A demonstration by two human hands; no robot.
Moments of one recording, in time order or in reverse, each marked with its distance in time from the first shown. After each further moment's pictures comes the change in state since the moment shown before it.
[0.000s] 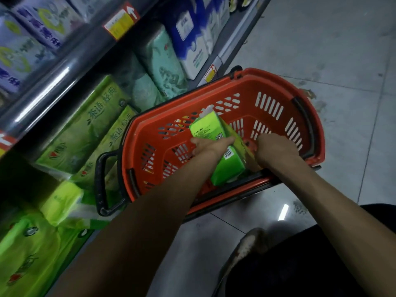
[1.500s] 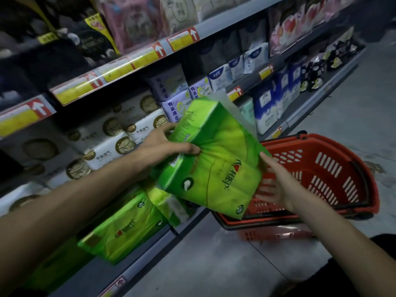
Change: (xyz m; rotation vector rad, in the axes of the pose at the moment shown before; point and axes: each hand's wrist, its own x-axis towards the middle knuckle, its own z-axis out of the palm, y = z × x) left_hand -0.233 -0.043 -0.345 -0.032 0.179 0.647; right_hand -0.108 -0.111 -0.022 1.447 -0.466 -0.092
